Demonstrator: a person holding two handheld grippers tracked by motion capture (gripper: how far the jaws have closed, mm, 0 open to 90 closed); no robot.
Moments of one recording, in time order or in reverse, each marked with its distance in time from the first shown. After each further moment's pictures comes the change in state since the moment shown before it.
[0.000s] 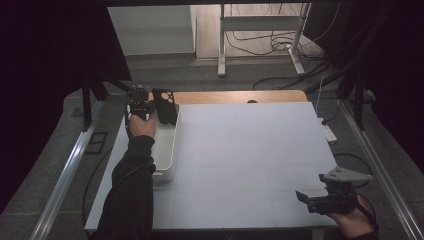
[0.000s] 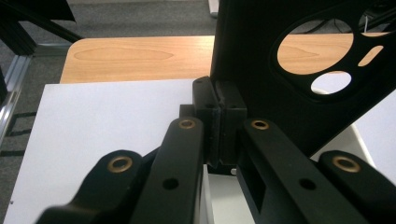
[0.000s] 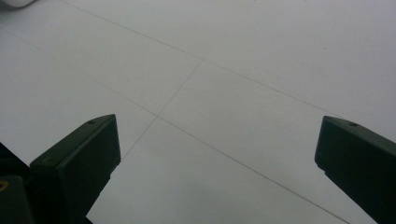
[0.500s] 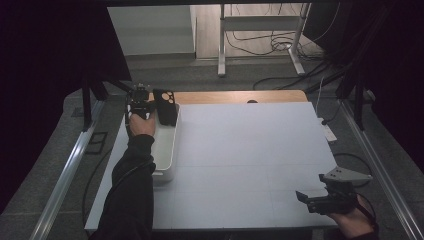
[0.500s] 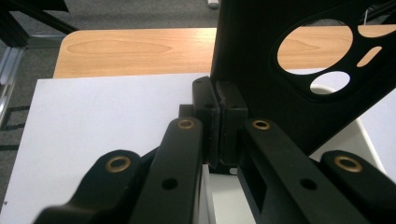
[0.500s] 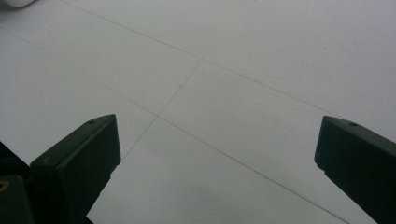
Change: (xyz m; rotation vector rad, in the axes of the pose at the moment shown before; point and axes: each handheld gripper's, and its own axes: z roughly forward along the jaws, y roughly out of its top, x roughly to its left) left arm 0.003 0.002 0.005 0.028 -0.019 0.002; right arm 0.000 0.000 0.000 0.000 0.002 -0.001
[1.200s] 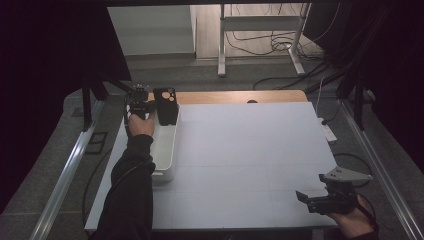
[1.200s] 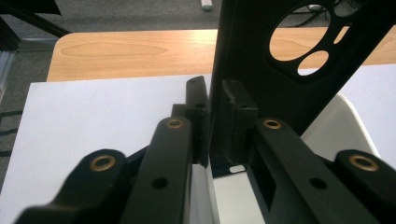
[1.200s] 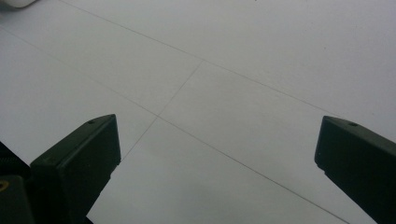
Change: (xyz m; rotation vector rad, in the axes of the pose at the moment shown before) left arm 0.005 -0.002 0.002 -0.016 -0.028 0.000; right arm 0.000 0.000 0.000 -0.001 0.001 0.002
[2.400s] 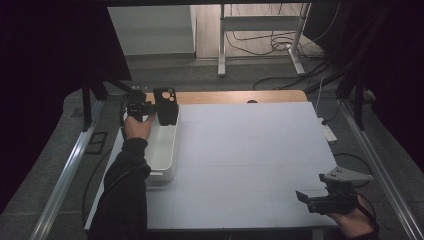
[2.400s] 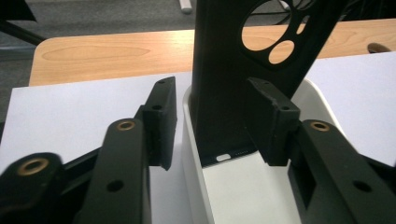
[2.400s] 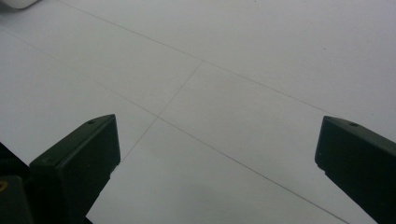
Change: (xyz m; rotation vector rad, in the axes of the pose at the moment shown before) left arm 0.005 -0.006 -0.015 -0.006 -0.091 0.047; right arm 0.000 0.000 0.000 -0.001 -0.002 0.000
